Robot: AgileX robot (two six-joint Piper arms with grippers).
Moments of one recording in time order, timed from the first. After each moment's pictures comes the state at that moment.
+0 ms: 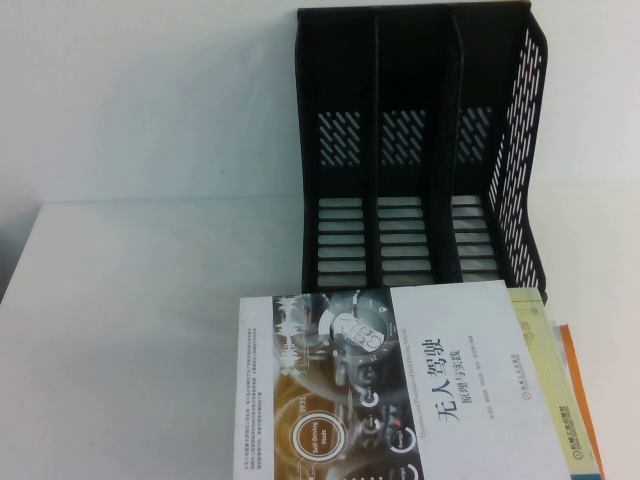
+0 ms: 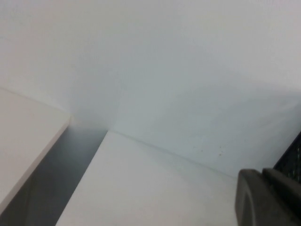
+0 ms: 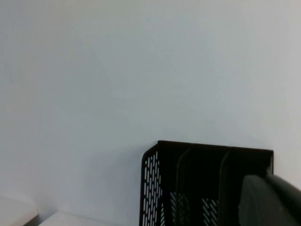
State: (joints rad) right arm 0.17 0.42 -0.71 0.80 0.37 -0.64; left arm -0.05 0.27 -0.54 0.14 0.48 -0.58
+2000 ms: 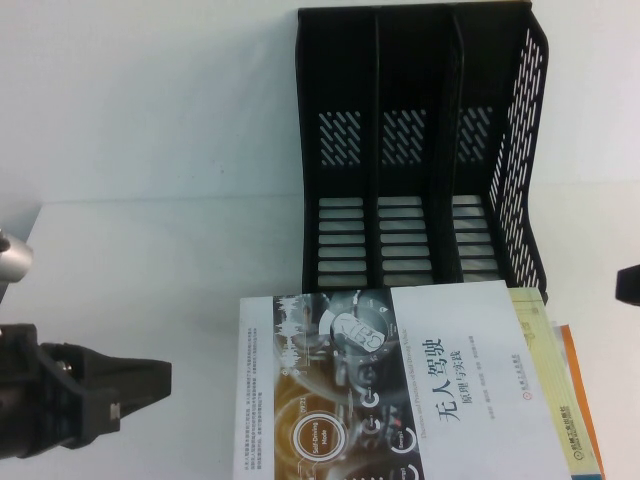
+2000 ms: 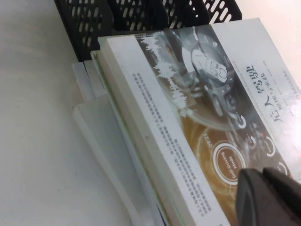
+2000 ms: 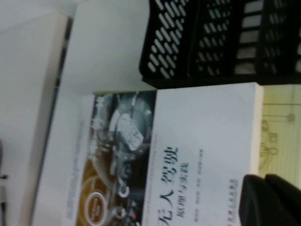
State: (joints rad) right arm -0.09 1.12 -0.82 0.95 0.98 -0.52; left arm -0.09 0.88 -0.70 -0.93 0.97 0.55
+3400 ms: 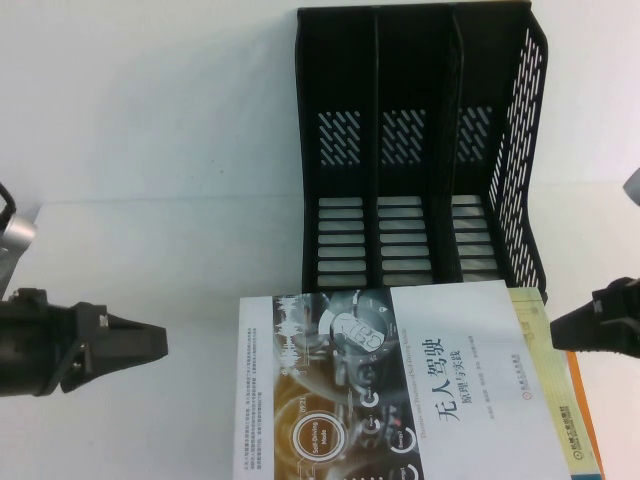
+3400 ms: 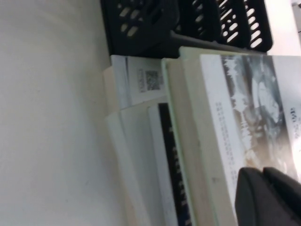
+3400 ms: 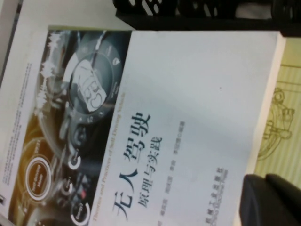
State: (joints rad) right arm 0.08 1.32 -0.83 0.89 0.89 -0.58; left arm 0.12 1.22 -0.70 -1.16 1.06 0.76
